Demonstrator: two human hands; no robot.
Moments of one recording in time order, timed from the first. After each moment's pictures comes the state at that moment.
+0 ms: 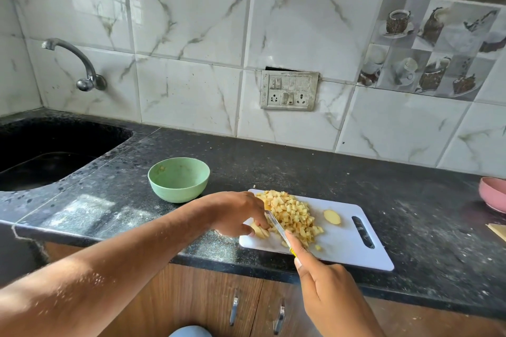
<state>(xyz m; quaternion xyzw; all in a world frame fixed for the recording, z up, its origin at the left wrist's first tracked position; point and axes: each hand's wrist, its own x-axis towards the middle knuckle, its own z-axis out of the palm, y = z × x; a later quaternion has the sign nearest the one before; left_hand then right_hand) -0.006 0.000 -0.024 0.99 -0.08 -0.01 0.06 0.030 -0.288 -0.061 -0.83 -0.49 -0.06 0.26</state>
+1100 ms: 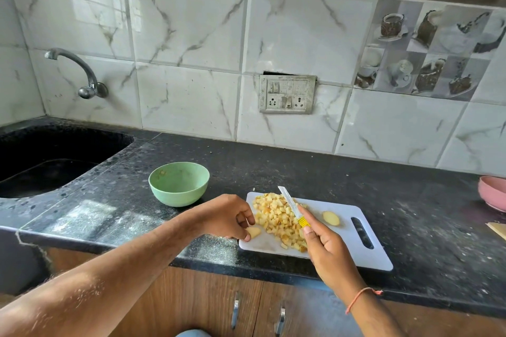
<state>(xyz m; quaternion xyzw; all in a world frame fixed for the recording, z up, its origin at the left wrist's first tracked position) -0.020 -0.003 -0.029 0.96 0.14 -0.01 0.26 0.093 -0.258 -0.069 -0.75 -0.37 0.10 0.53</state>
